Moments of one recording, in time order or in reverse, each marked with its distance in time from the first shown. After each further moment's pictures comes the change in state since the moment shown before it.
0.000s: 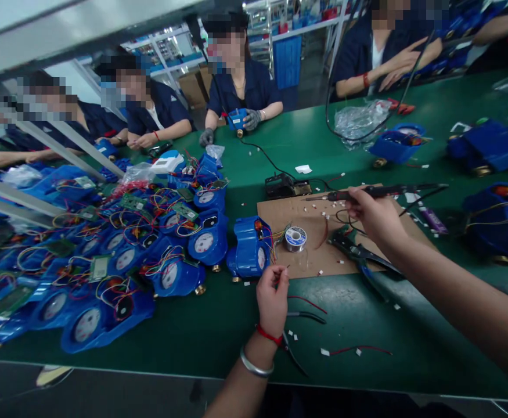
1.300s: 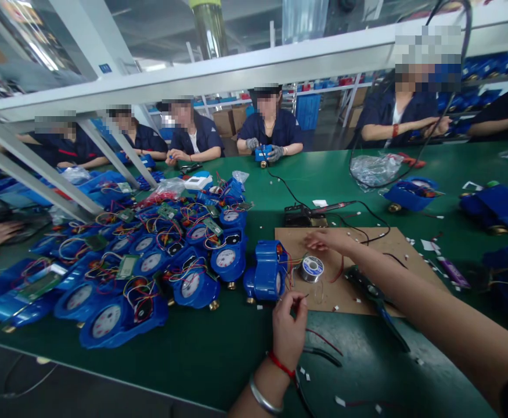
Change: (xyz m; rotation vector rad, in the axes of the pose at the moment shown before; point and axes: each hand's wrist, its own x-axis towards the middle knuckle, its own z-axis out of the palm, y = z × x) left_hand -0.001 0.010 -0.005 0.095 0.020 0.155; right_hand 0.067 0.057 0.079 -0.375 -0.571 0.437
